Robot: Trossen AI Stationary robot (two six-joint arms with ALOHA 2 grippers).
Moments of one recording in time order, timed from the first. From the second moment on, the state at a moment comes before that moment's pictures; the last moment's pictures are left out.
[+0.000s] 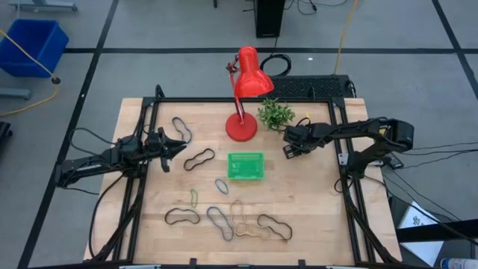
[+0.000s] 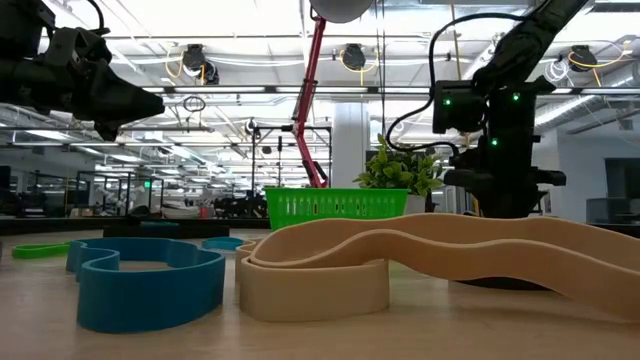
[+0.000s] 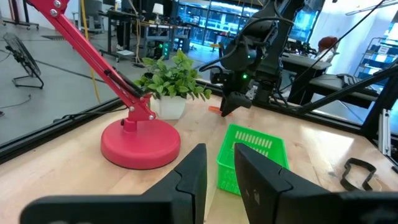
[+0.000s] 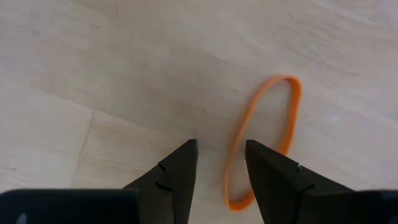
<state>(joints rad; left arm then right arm) 0.21 0.02 0.06 -0.09 -0.03 -0.20 -0.35 1.49 0.60 -0.63 0.15 0.85</state>
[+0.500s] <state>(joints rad) 0.21 0.02 0.06 -0.09 -0.03 -0.20 -0.33 1.46 0.52 -0.58 0.14 0.85</state>
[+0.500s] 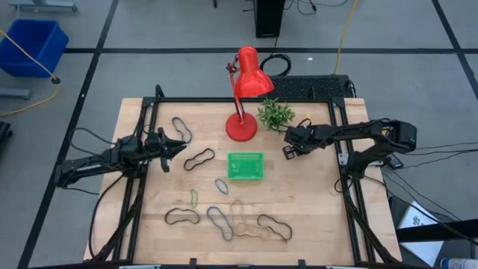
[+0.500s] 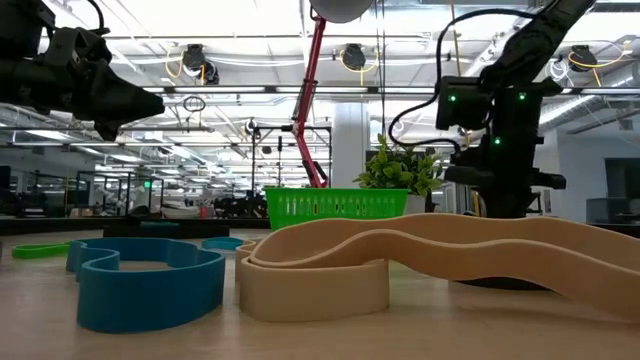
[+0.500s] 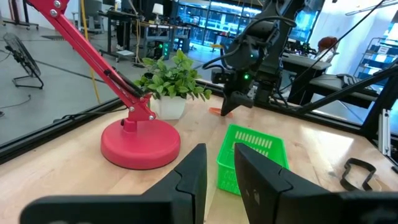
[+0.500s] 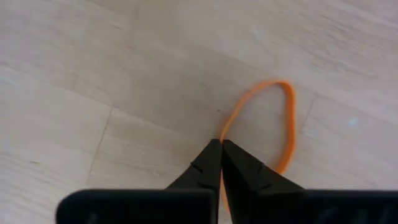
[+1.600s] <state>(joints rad) 0.21 0.02 0.06 -0.09 -0.03 -0.20 0.04 1.10 0.73 0.34 0.13 0.19</state>
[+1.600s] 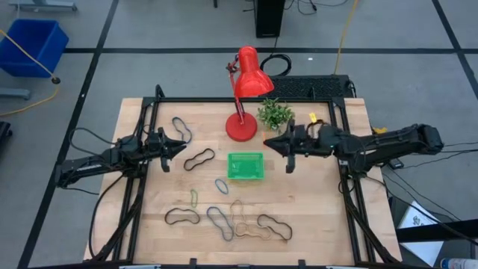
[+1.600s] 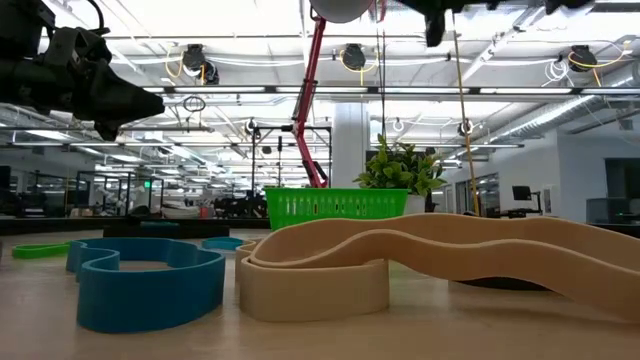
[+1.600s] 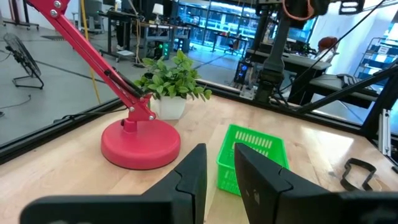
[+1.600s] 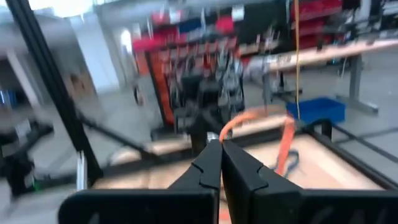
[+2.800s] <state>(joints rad) 0.21 0.02 0.06 -0.09 -0.03 -0.20 0.04 1.76 0.95 -0.05 0.05 0.21</state>
